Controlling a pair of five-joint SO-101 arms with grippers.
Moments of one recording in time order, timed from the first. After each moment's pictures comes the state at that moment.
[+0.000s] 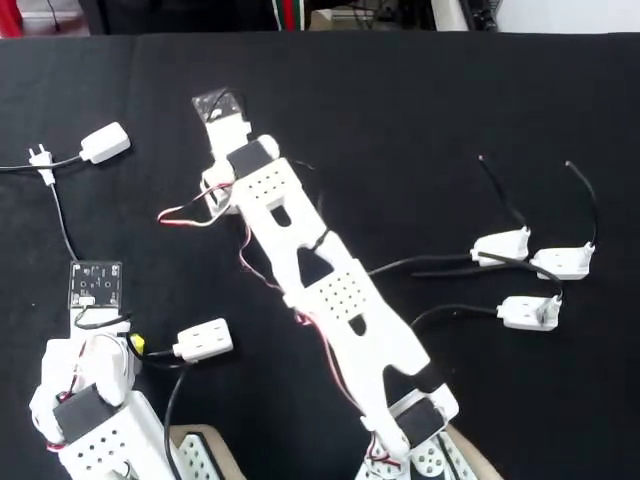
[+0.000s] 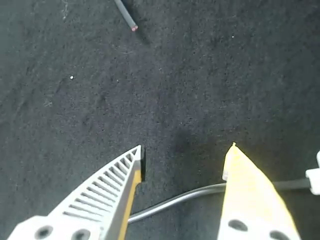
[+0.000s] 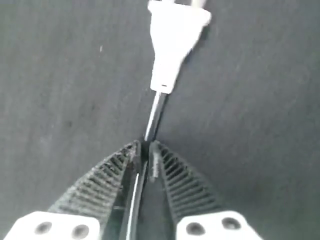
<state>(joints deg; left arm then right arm) -39.7 -103.3 93.1 76.0 -34.8 -34.5 76.5 -83.5 89.8 -9.8</state>
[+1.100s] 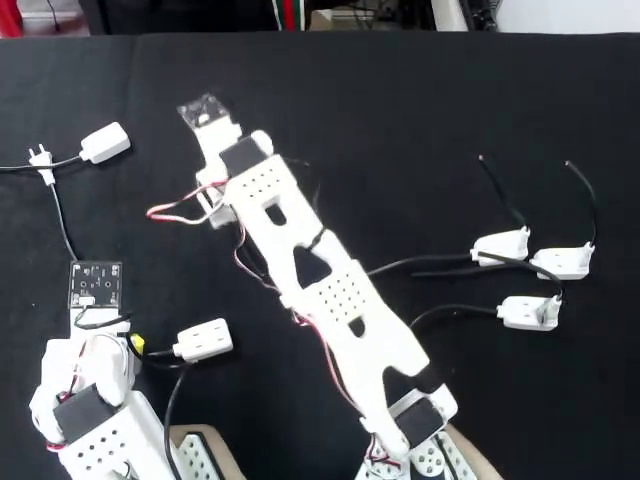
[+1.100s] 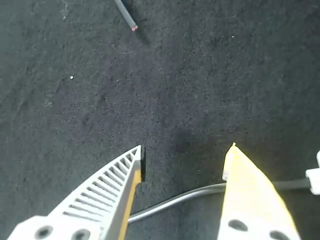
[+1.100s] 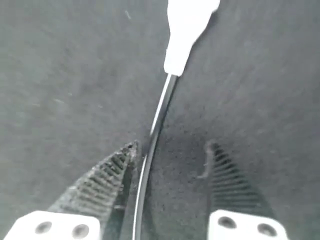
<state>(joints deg) -39.7 -103.3 93.1 76.0 -34.8 -35.6 73.5 -79.8 93.7 -5.2</state>
